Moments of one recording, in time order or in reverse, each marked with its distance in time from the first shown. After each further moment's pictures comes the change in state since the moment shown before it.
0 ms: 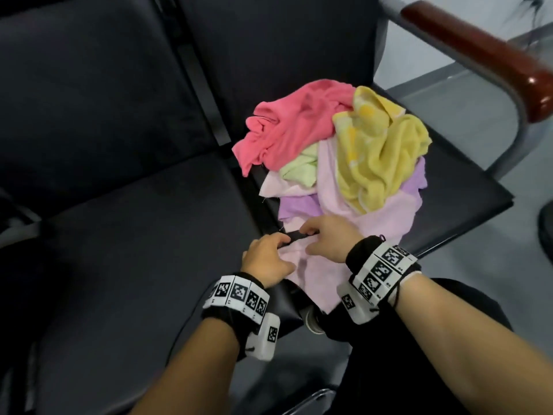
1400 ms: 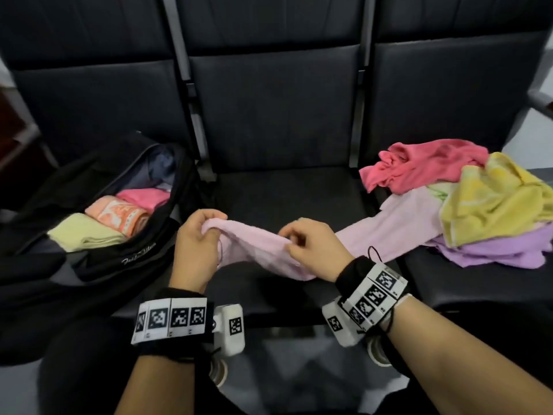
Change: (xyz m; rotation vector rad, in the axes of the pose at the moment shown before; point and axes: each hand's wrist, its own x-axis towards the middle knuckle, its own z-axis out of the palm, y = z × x) left_hand -0.255 -0.211 -0.156 -0.733 1.008 0.106; right_hand -0.102 -0.256 0.108 0.160 0.117 -0.726
